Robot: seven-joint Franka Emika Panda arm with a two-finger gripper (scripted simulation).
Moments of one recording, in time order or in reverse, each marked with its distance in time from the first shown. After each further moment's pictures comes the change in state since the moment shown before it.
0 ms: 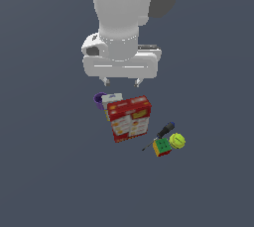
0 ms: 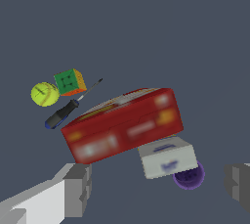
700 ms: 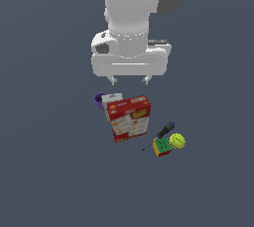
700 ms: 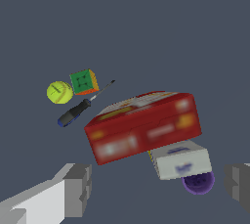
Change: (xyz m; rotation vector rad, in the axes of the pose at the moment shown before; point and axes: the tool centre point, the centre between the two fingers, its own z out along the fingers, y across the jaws) arm -0.001 -0.025 -0.007 0.023 0.021 -0.049
